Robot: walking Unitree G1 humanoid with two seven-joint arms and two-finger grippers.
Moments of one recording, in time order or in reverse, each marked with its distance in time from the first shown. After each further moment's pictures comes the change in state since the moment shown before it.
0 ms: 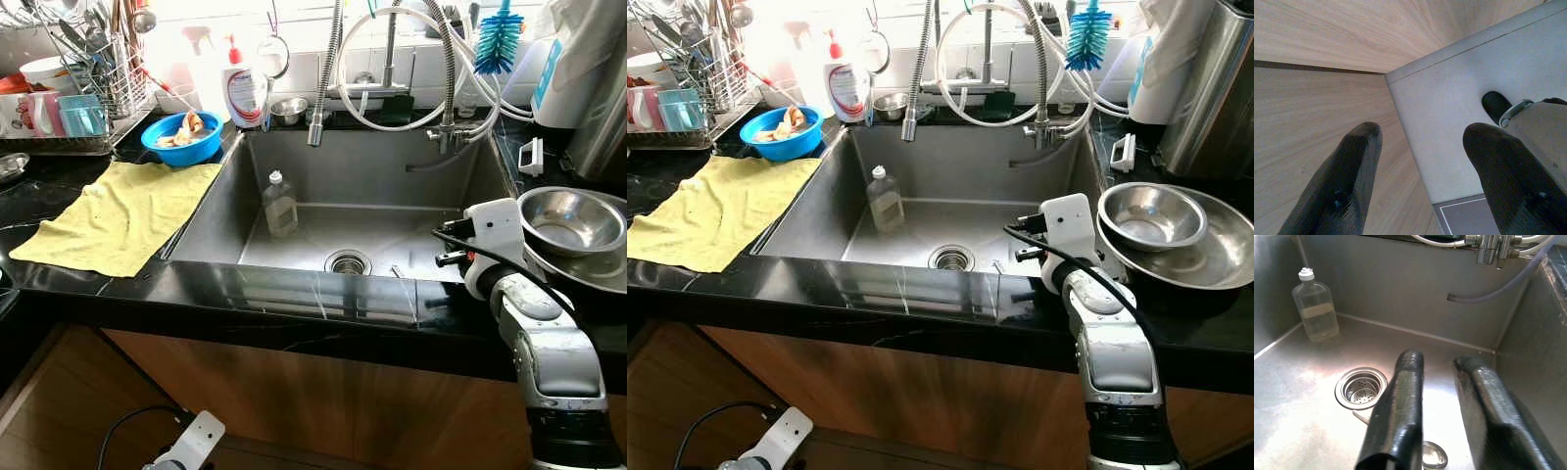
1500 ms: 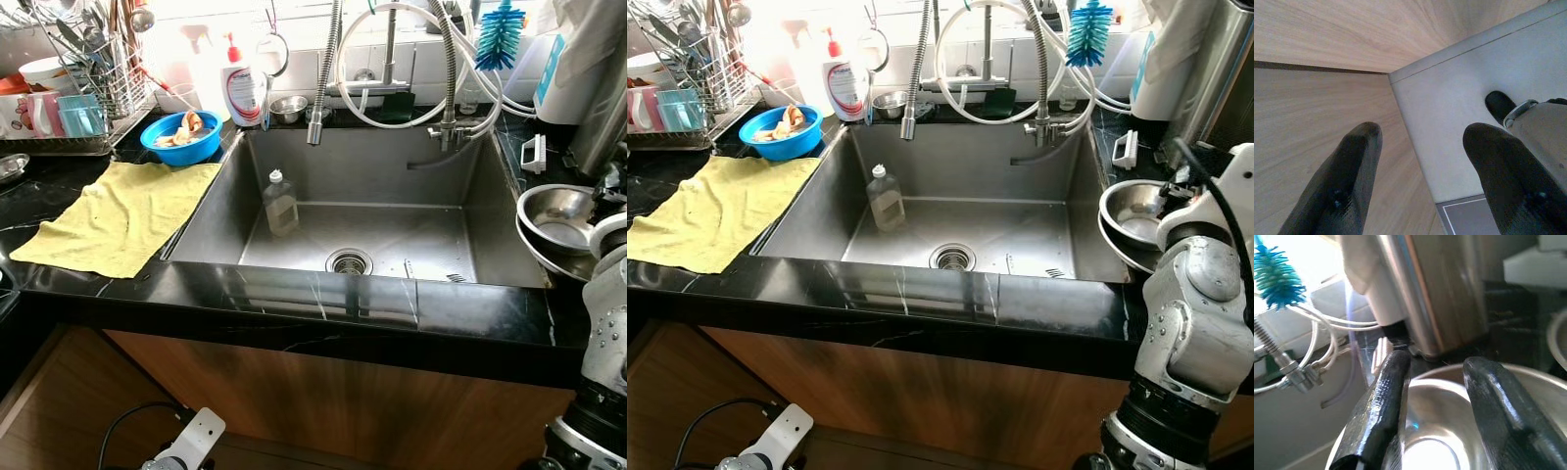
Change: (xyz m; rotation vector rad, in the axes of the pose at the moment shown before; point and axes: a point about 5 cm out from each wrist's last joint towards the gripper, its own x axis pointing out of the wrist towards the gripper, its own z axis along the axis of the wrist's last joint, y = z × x) left arm 0.001 0.002 0.003 0.002 -0.008 0.005; right arm -0.048 -0.090 0.043 0.493 -0.263 -0.620
